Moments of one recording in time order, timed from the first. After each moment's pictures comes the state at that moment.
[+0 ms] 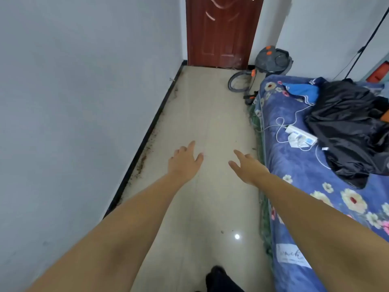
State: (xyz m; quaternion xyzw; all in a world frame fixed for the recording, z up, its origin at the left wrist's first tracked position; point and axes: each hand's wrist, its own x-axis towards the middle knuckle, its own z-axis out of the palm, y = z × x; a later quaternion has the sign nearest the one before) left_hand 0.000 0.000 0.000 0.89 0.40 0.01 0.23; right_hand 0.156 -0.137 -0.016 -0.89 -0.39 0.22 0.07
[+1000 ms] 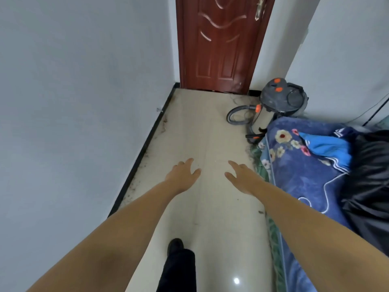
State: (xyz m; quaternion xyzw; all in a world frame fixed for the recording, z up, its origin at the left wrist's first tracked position) left_hand 0.407 0.391 -0.024 0.87 0.38 -0.07 0.30; right_hand 0.577 0.251 -0.046 -0.87 -0.41 0.26 0.06
